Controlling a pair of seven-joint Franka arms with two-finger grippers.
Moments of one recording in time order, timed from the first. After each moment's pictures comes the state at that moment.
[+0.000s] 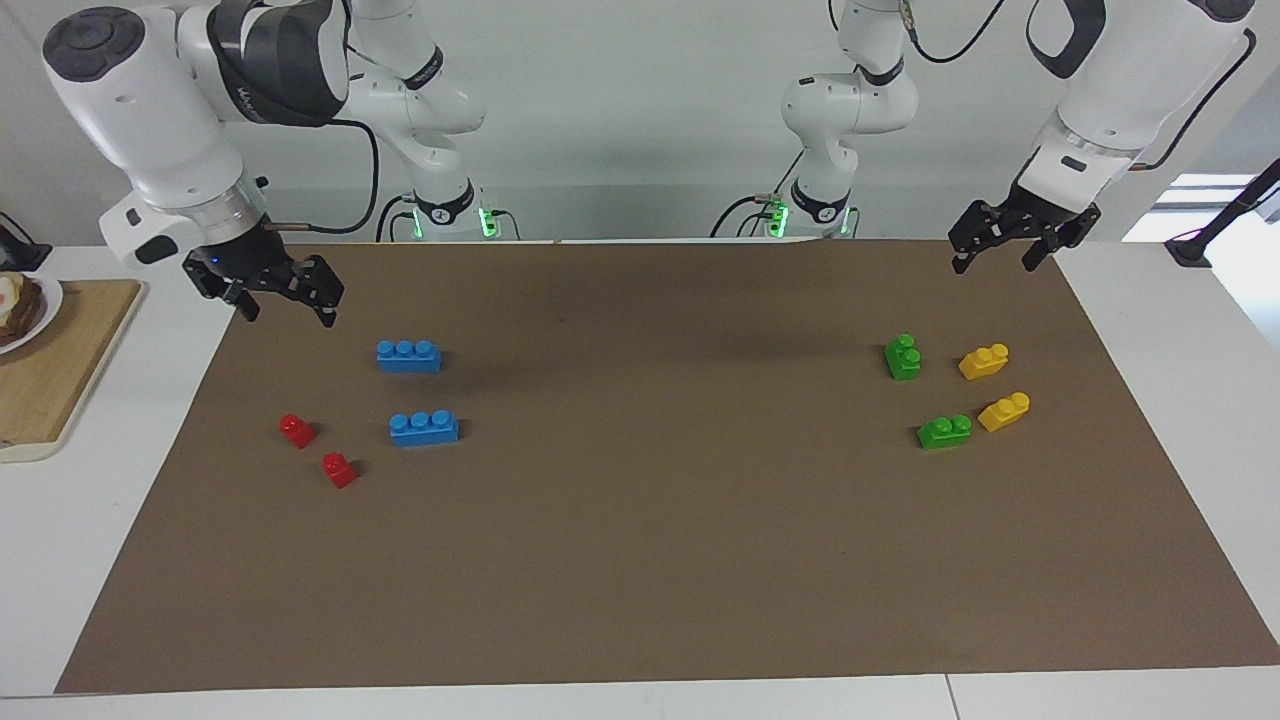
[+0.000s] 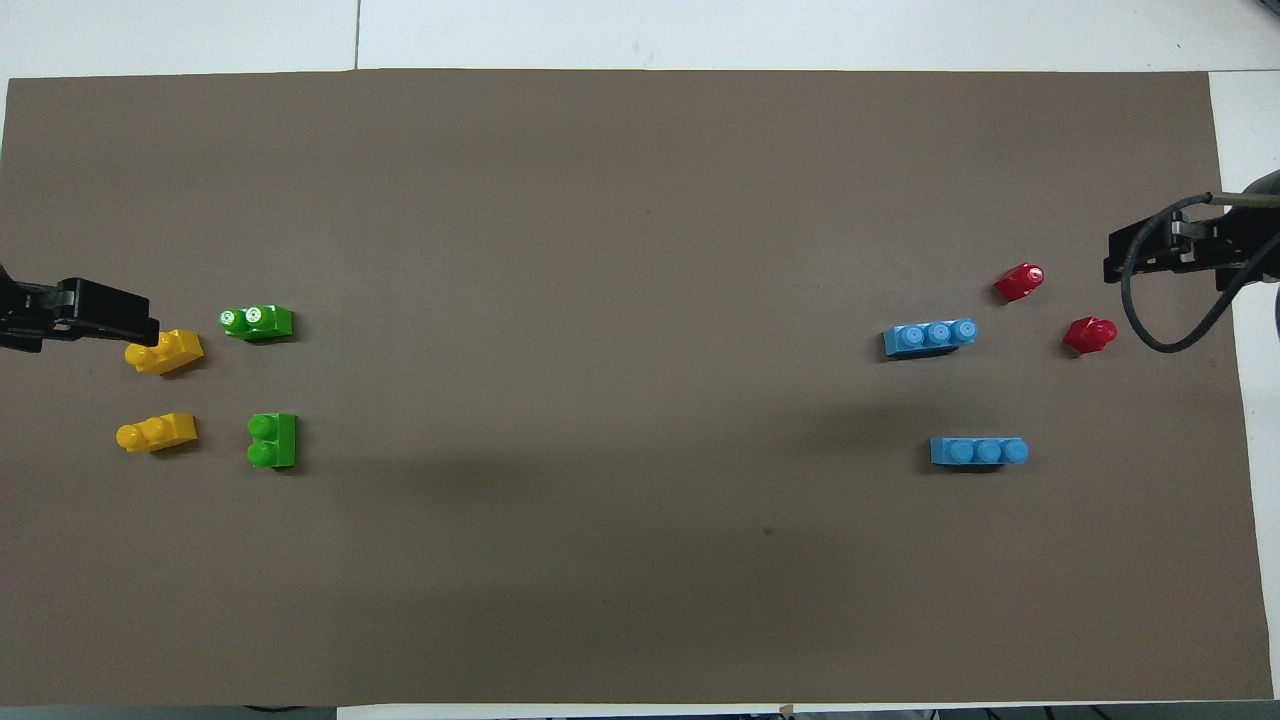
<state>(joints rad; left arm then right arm) -0.05 -0.04 0.01 -1.63 -0.01 1.55 0.00 -0.06 0.08 0.02 -1.57 -0.03 1.62 0.07</state>
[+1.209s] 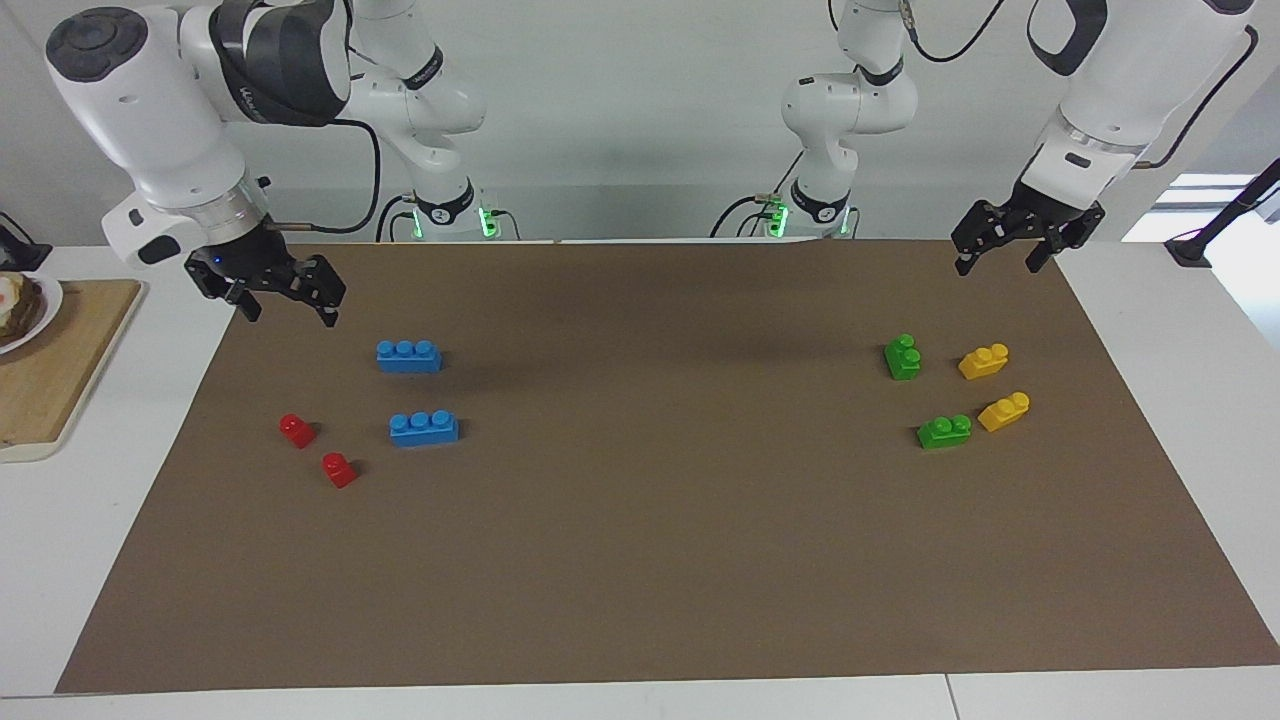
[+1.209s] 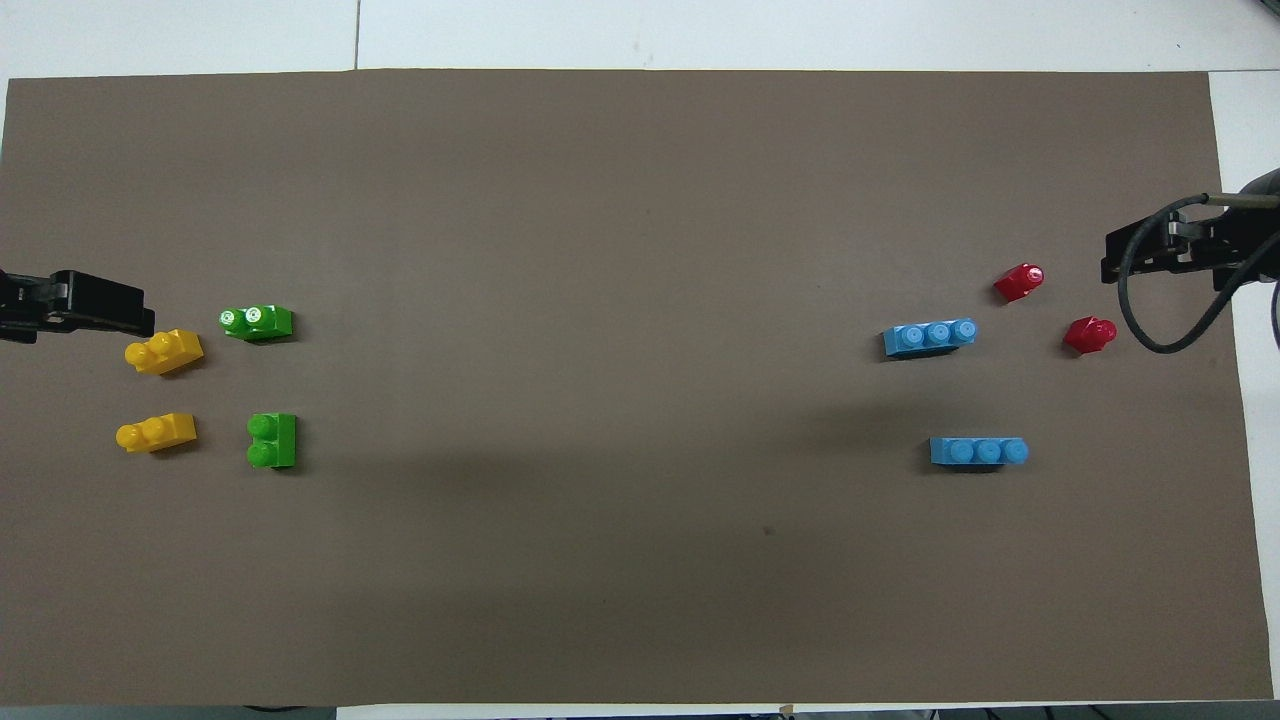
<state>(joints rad) -0.05 -0.05 0.02 -1.63 -0.01 1.58 -0.02 -0.06 0.08 0.02 -1.57 -0.03 1.63 0.17</state>
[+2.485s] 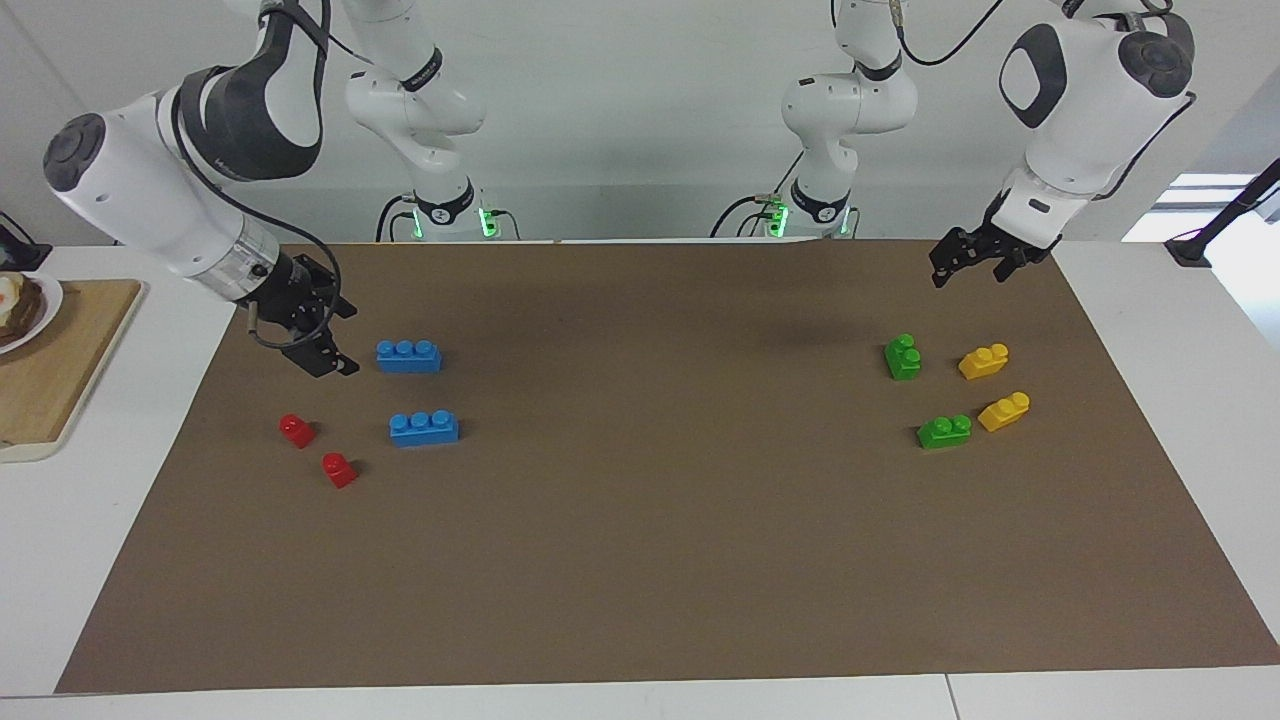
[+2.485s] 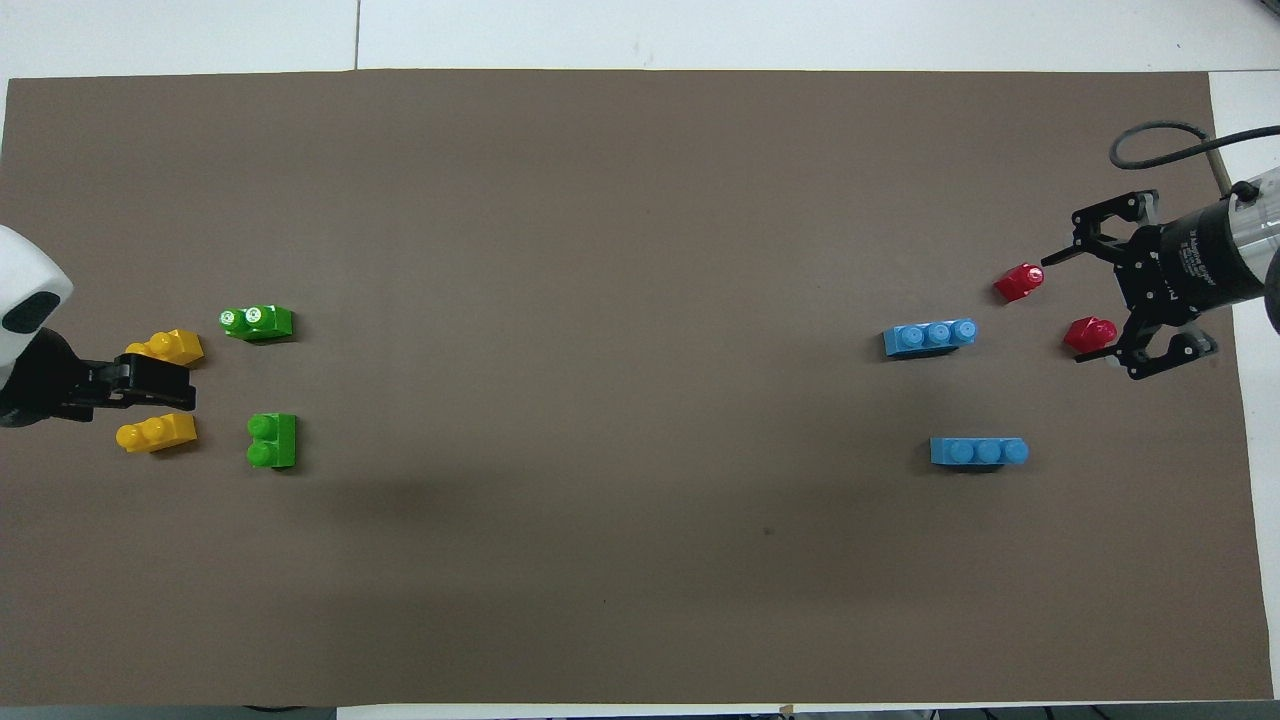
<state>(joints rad) -0.03 -0.16 0.03 -1.99 -0.01 1.72 -0.02 -0.14 0.12 0.01 -1.75 0.33 1.70 1.18</state>
